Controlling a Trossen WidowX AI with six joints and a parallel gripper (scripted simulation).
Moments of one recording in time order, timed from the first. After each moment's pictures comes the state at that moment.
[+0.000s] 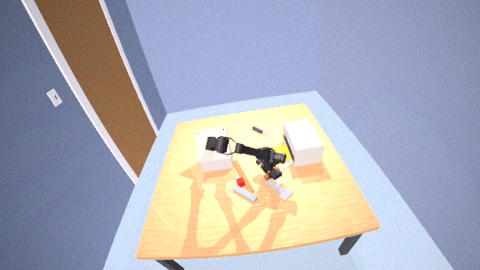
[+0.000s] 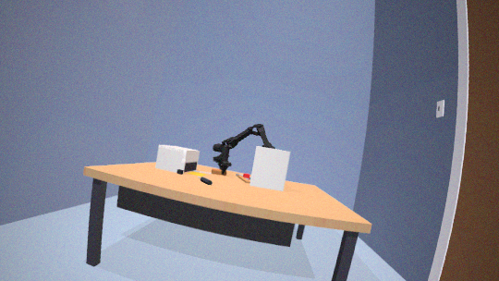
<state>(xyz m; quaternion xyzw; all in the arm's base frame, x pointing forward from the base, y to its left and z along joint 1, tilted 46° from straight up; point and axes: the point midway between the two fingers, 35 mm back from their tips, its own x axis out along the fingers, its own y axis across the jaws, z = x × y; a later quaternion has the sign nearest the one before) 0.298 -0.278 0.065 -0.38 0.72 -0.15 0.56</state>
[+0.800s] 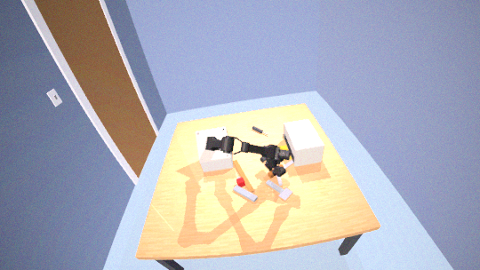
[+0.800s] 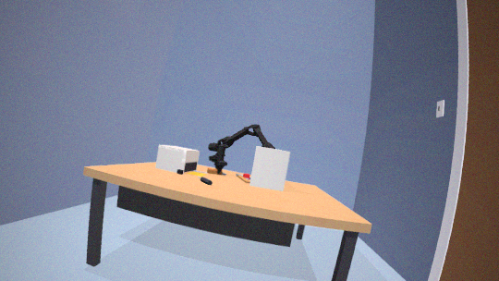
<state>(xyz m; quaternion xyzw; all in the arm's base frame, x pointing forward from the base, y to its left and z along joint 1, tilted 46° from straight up) 0.328 -0.272 0.055 -0.38 0.72 -0.15 0.56</state>
